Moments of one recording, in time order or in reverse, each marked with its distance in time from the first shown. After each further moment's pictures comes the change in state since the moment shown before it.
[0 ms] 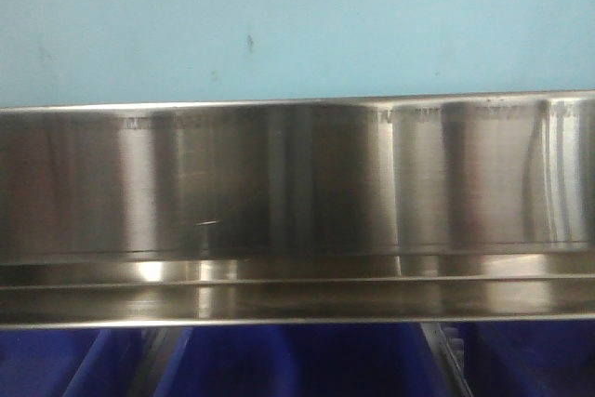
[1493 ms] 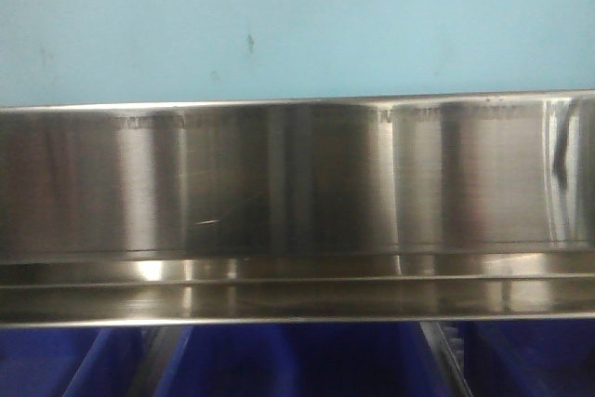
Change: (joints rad) left arm 0.000 0.010 0.166 -0.098 0.018 0.000; right arm -0.127 0.051 0.106 0.169 0.012 -0.081
